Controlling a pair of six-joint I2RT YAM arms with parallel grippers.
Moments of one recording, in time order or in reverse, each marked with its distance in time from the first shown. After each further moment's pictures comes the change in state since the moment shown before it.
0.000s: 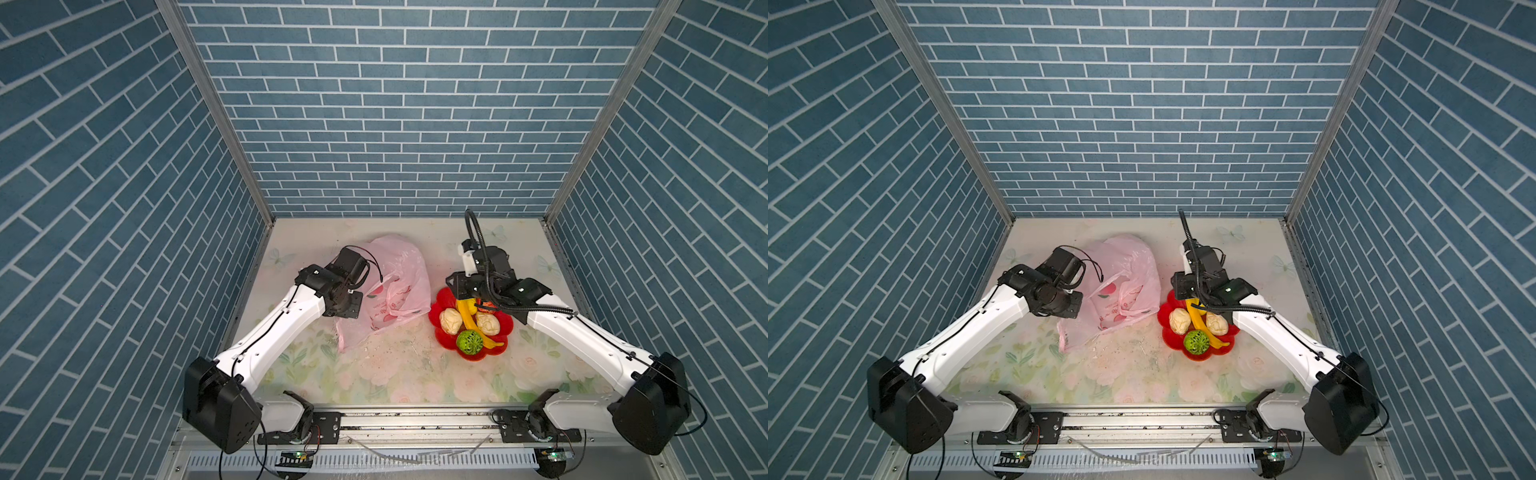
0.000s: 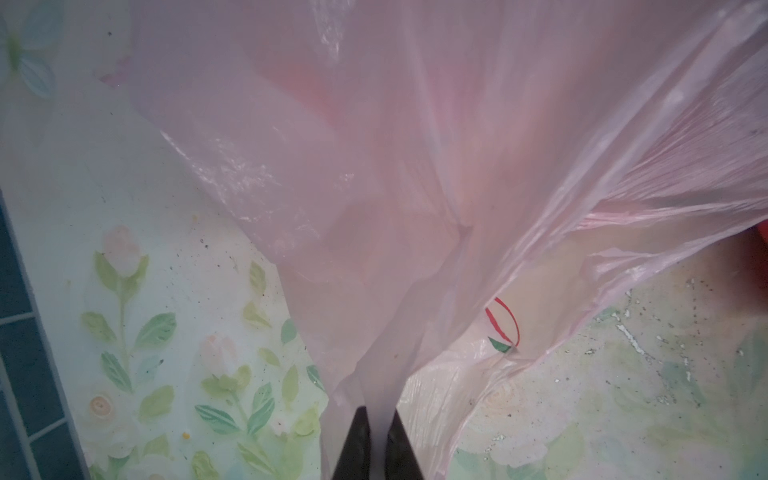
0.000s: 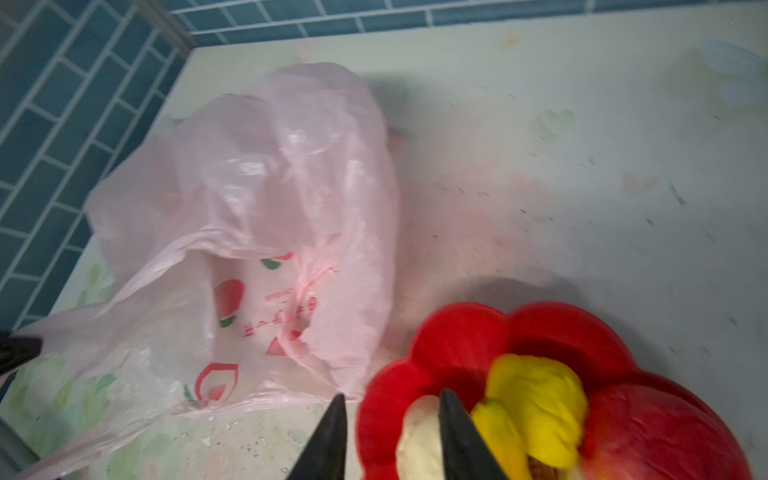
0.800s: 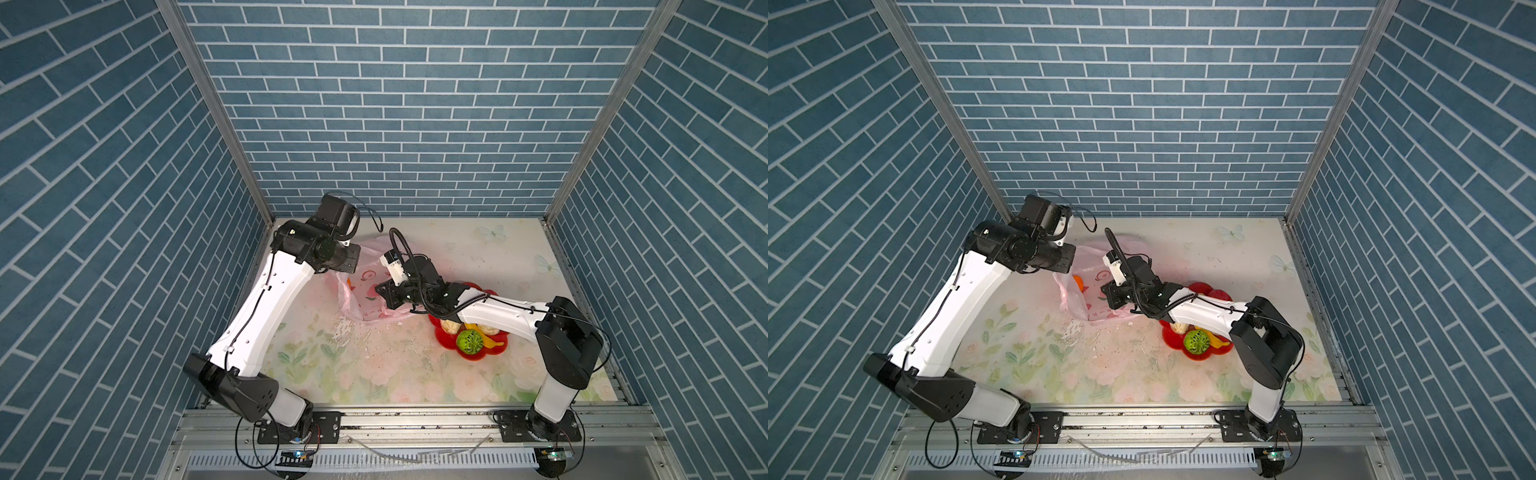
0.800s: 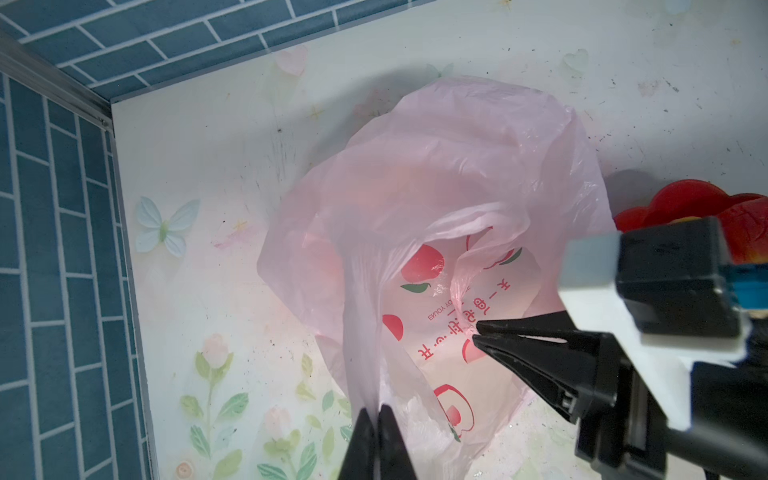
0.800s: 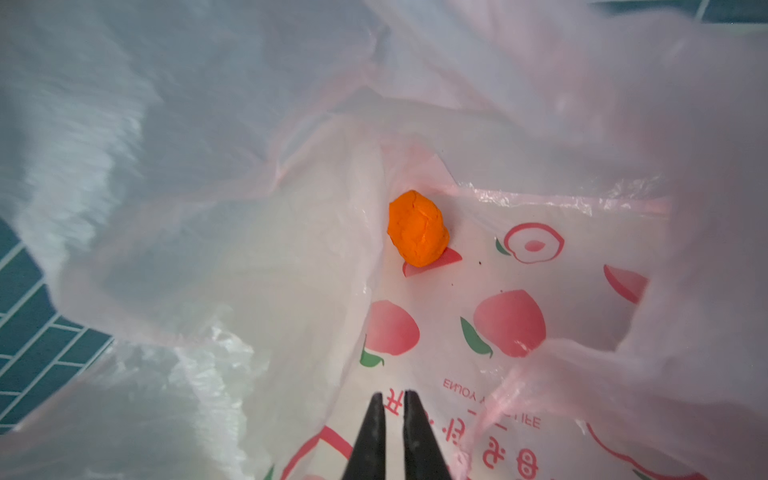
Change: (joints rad) left arm 0.078 0.193 0.602 -0.201 0.036 0.164; right arm 0.246 0.469 0.171 0.469 -0.148 0.000
